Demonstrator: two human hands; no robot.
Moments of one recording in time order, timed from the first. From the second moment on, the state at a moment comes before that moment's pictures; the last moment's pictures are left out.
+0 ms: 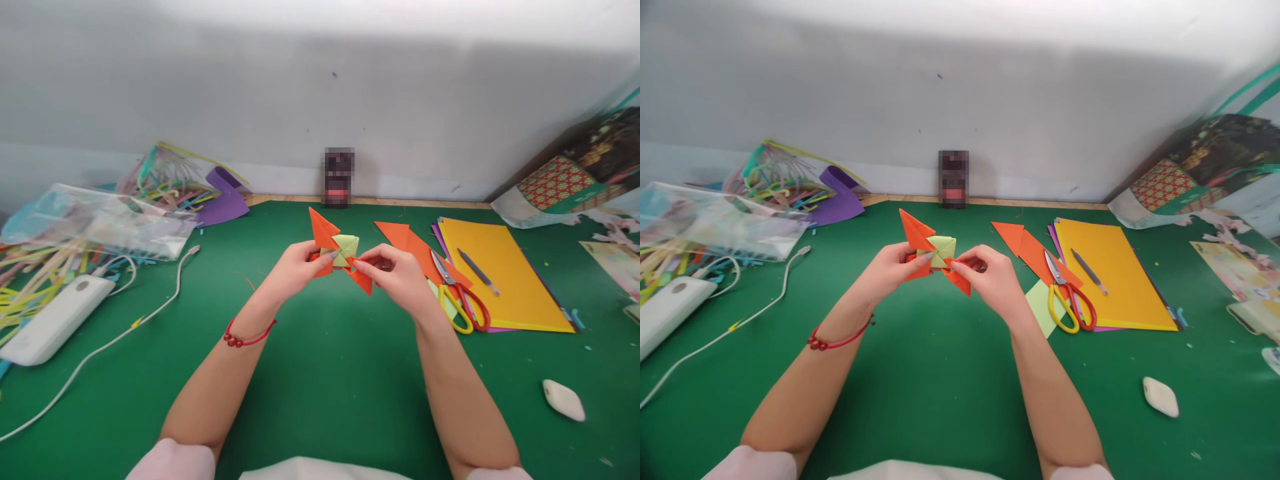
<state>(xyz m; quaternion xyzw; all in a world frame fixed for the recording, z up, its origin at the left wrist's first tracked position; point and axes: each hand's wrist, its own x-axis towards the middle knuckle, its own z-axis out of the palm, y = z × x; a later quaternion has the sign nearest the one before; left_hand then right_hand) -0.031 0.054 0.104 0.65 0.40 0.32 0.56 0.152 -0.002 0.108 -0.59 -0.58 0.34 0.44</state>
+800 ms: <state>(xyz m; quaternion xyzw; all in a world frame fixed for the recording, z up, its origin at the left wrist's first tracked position) -0.036 0.054 0.109 0.65 0.41 0.27 0.58 0.137 -0.005 0.103 -0.58 -0.63 0.28 0.44</state>
